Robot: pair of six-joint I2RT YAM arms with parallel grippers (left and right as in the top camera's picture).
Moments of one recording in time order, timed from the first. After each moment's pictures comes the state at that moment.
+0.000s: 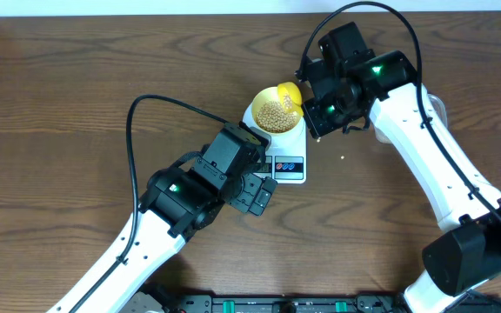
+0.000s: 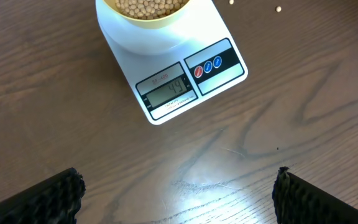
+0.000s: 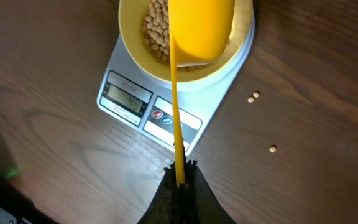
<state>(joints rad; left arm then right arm) -0.67 1.22 1.13 -0.95 -0.04 -0.11 0.42 1.80 1.73 -1.19 -0.23 -0.01</state>
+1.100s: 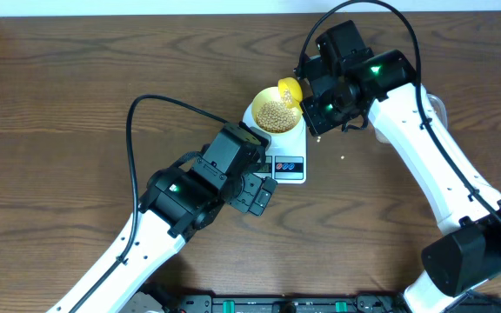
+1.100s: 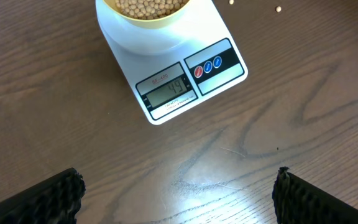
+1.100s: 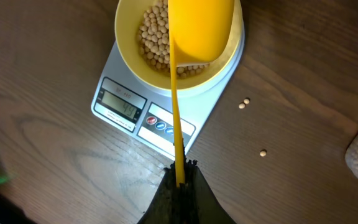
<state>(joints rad) -0.67 1.22 1.13 -0.95 -0.04 -0.11 0.43 1.80 1.75 -1.19 -0.19 -0.01</state>
